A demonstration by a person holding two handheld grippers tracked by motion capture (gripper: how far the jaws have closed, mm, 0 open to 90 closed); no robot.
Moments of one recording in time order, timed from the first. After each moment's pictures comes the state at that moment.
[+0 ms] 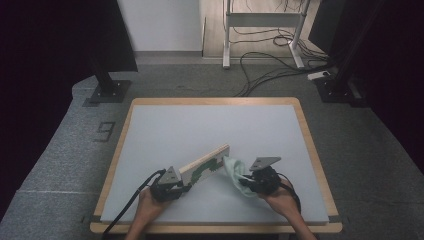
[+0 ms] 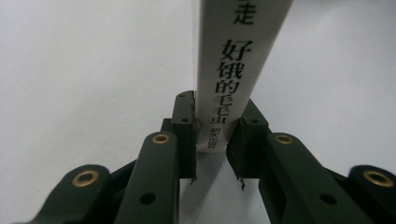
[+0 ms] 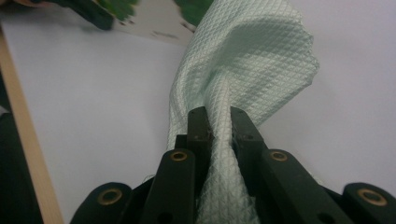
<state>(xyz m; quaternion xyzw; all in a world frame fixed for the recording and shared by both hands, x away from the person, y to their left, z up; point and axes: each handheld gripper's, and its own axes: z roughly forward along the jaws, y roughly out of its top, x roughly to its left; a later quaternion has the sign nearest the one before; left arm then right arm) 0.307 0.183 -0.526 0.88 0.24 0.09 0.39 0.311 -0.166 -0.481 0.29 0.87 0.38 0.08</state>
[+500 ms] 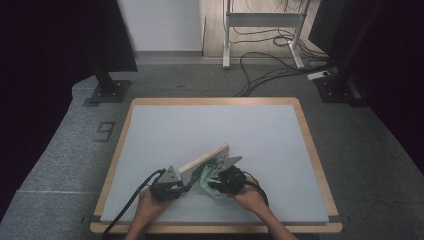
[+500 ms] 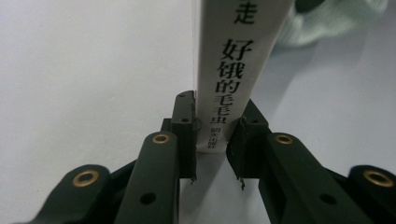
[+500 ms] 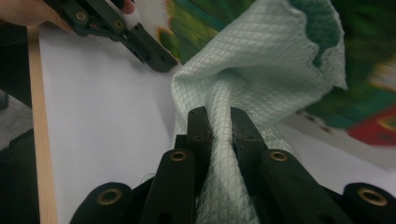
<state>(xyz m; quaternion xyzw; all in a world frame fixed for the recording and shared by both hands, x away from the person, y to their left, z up) 0.308 0.184 -0.526 0.88 0.25 0.09 0.39 0.324 -0.076 -0.497 0.22 0.89 0.39 0.04</state>
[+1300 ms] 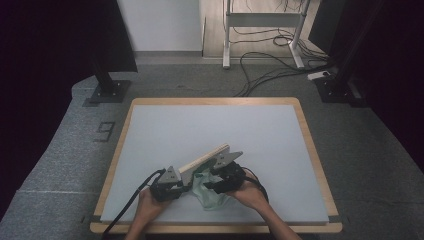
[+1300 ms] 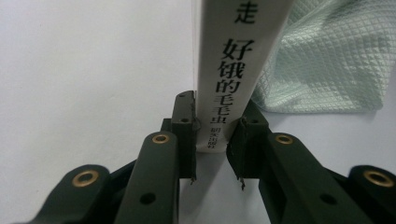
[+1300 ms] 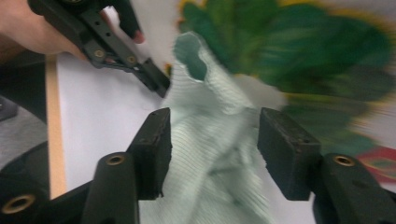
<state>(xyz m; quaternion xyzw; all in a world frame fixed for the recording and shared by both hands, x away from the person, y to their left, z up) 0.308 0.183 -0.527 0.88 0.25 0.09 0.39 0.329 -0.075 -0.480 0.21 0.89 0.41 0.04</state>
